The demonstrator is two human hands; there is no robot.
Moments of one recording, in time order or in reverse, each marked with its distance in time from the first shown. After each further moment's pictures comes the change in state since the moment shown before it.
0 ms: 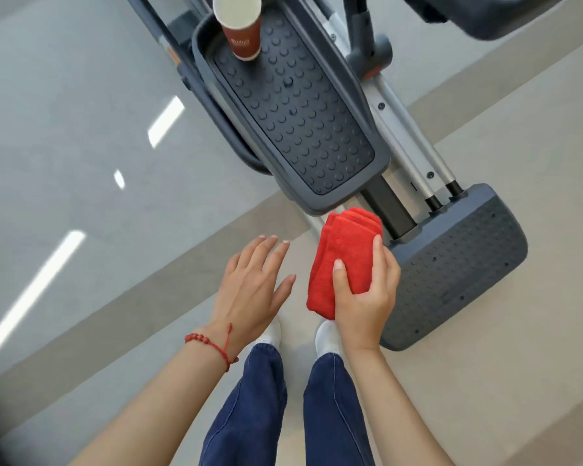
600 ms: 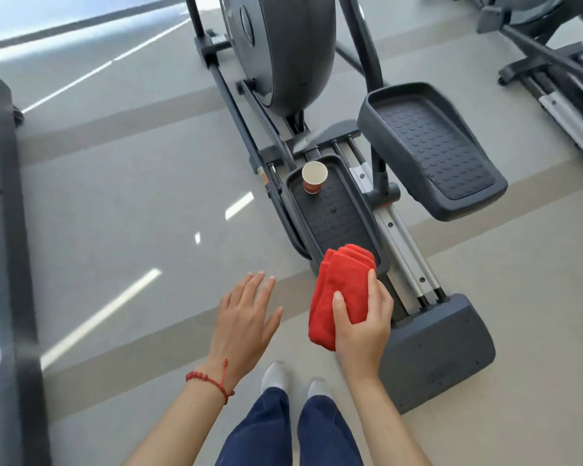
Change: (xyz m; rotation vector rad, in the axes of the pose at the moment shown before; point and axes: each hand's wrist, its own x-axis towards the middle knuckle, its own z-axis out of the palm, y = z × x) left_hand -0.079 0.019 -0.217 0.015 0.231 -0.213; right_hand -0.022 -0.235 -0.061 0.040 -0.145 -0.127
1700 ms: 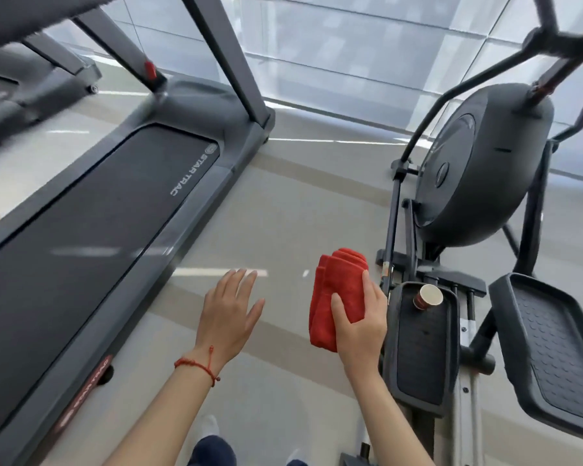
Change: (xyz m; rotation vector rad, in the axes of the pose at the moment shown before) left_hand -0.188 -0.030 -0.163 0.003 0.413 -0.710; right_hand -0.093 -0.192 0.006 0.126 -0.634 -0.545
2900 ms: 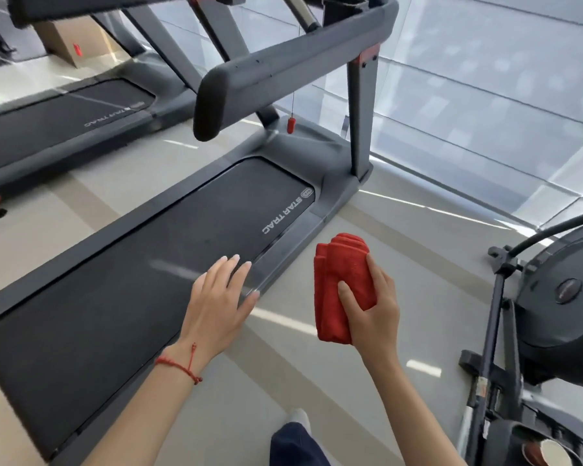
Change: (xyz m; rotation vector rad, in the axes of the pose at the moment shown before) left_hand 0.083 -0.269 -0.176 0.062 0.171 -0.240; right_hand 0.063 -0.213 0.271 0.136 -0.388 -0.155
